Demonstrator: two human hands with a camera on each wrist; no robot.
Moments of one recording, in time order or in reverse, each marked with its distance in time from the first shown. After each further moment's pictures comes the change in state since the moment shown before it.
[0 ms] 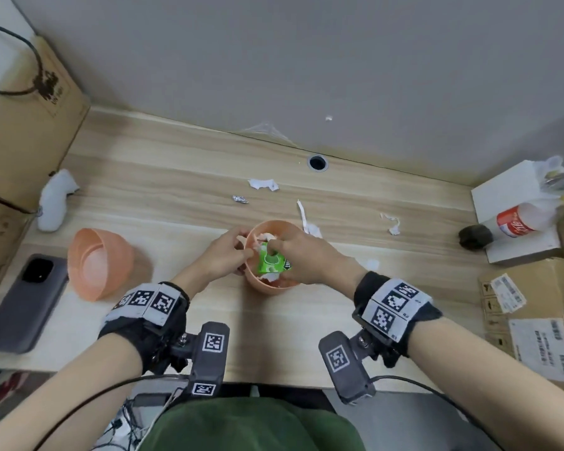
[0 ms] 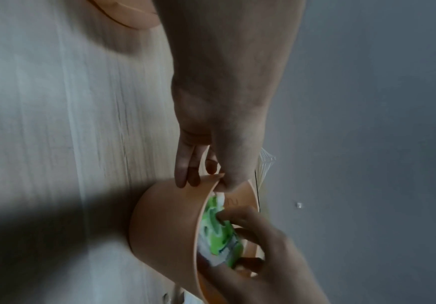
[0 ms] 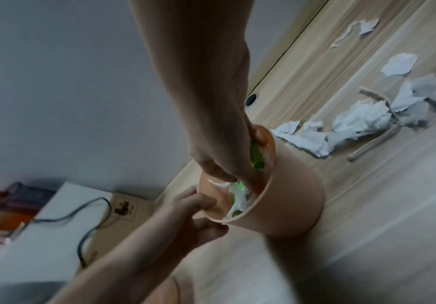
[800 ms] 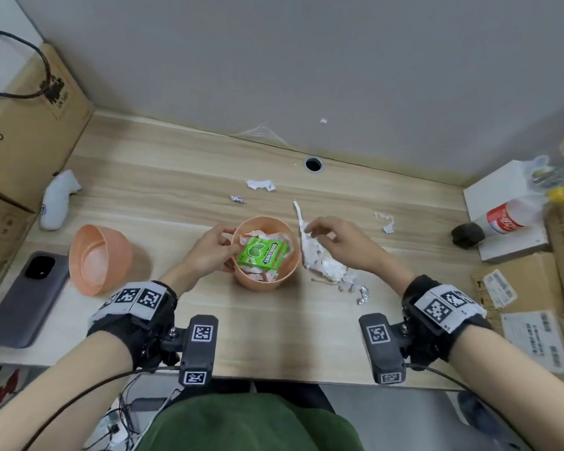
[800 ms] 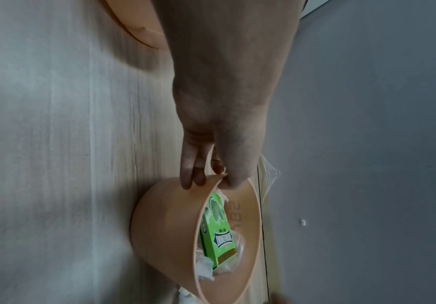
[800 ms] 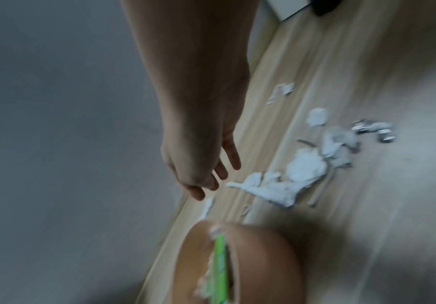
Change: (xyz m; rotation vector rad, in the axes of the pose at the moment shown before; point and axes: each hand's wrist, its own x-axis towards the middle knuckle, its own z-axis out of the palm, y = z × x) left_hand -0.005 -0.012 -0.009 -0.101 0.092 -0.017; right_hand -0.050 0.054 -0.009 0.516 0.267 0.141
